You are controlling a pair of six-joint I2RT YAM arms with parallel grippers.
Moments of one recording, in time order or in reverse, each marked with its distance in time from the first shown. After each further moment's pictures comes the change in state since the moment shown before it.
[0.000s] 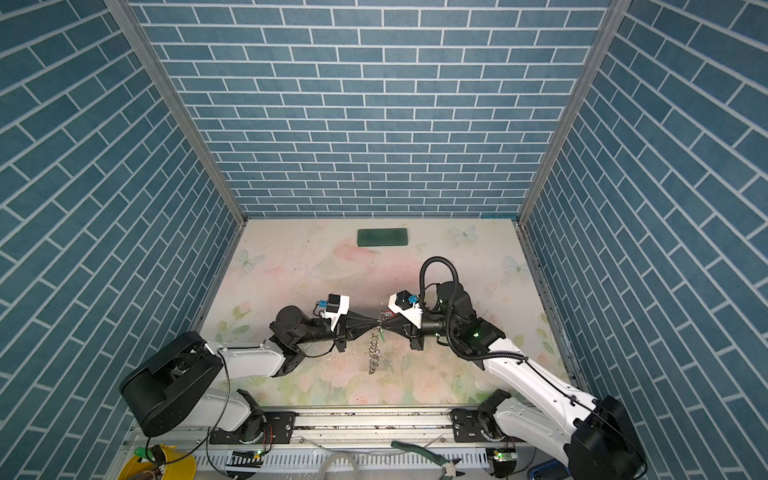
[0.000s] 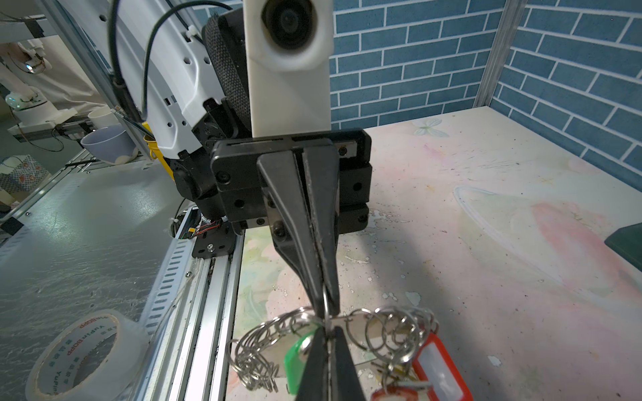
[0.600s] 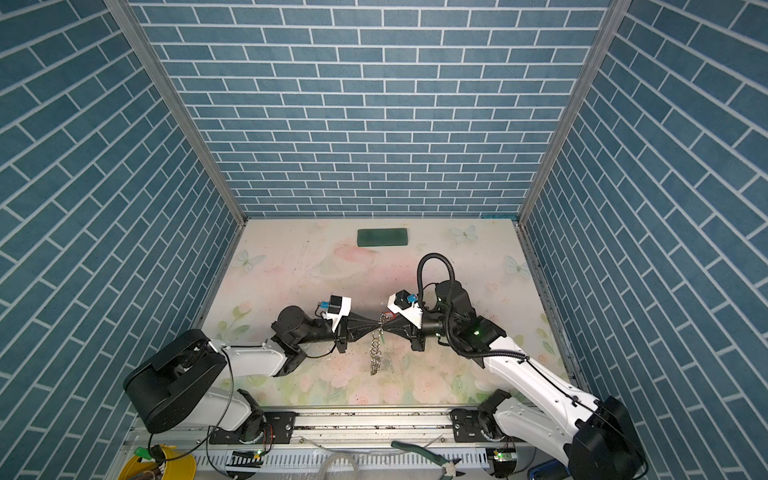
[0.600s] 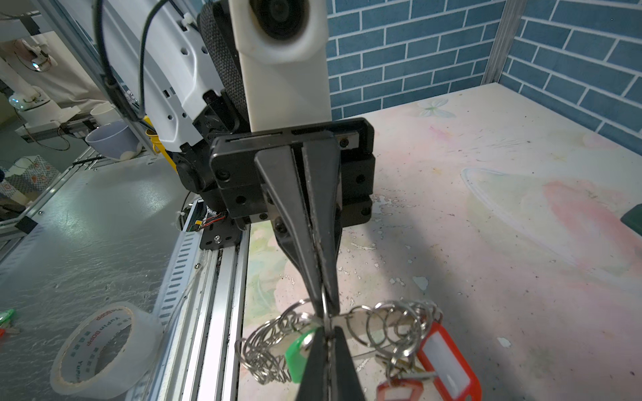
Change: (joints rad) left arm 0.000 0.015 0.000 0.007 0.016 0.019; right arm 0.000 0.008 0.066 -0.157 0.012 -0.022
